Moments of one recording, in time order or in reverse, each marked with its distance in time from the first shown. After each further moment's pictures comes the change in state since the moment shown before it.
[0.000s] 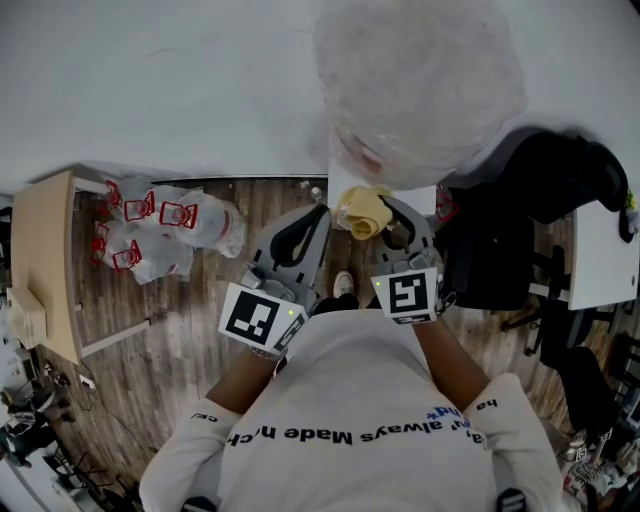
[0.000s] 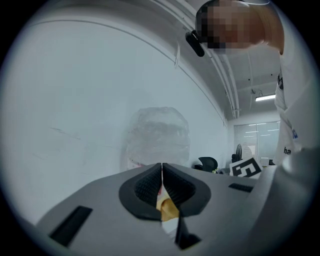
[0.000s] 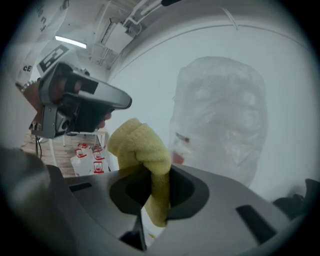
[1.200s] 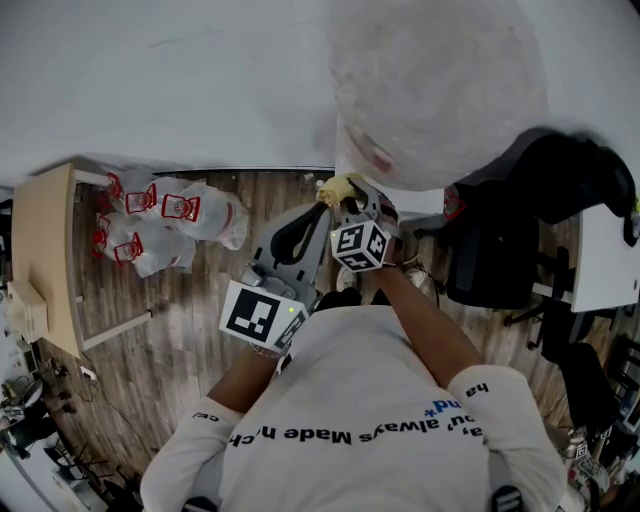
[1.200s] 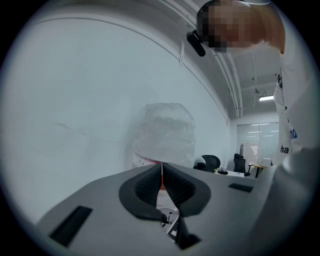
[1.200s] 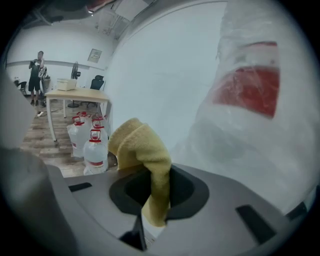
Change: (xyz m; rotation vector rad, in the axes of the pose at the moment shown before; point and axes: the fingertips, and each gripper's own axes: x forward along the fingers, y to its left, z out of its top) left arm 0.000 0.020 -0.013 -0.020 0.025 0.029; right arm 0.132 0.057 -0.125 -0.141 0.250 0.006
